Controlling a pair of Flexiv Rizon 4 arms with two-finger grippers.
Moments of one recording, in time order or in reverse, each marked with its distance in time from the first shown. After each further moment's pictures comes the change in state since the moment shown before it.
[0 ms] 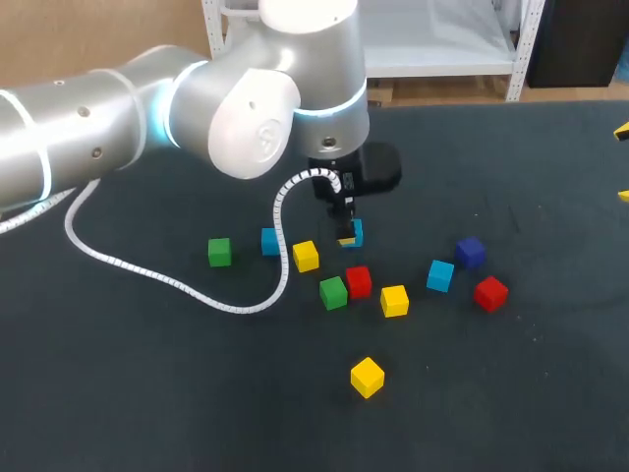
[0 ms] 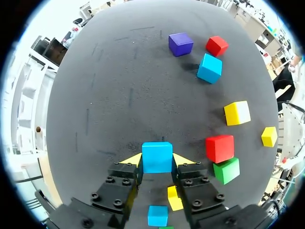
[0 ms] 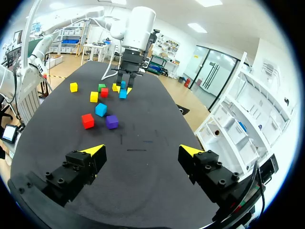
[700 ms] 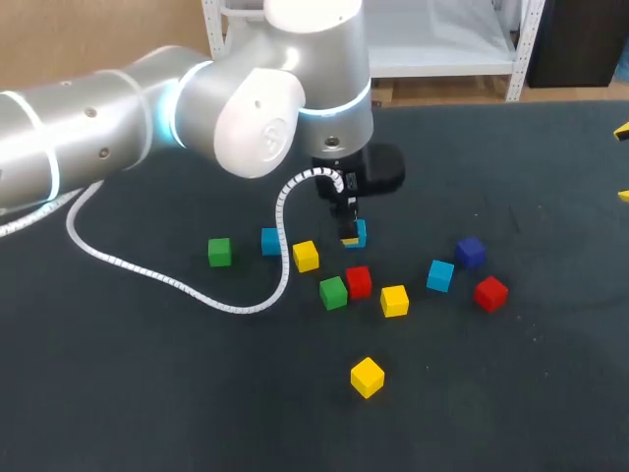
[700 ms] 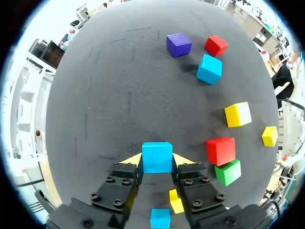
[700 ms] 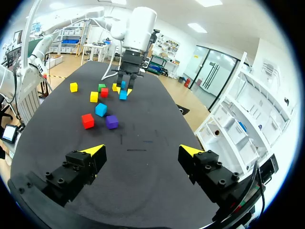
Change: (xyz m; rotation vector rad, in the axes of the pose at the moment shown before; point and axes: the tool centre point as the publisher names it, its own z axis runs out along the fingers) left arm -0.006 0.002 0.003 0.009 -0.002 0.026; right arm 0.000 0.000 0.000 0.000 0.000 0.000
